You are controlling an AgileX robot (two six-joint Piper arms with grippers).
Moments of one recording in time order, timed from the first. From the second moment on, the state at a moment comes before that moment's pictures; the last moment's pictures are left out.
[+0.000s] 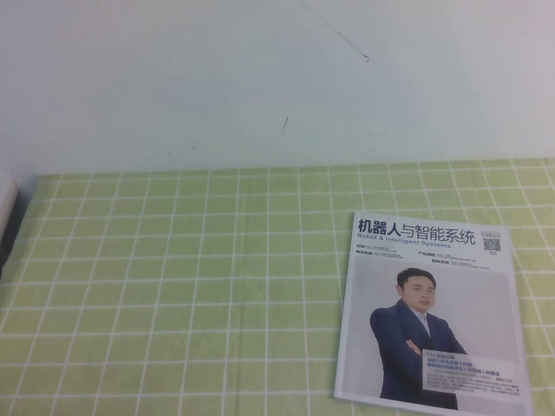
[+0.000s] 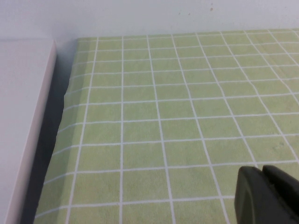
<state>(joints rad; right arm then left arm) 0.09 0.36 -0.40 0.01 0.83 -0.21 -0.09 -0.01 0.02 -0.01 0.37 -0.07</state>
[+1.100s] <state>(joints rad) -0.05 -0.01 0.02 -0.06 0.40 -0.22 -0.09 -0.01 0.02 -0.01 0.37 -0.08</state>
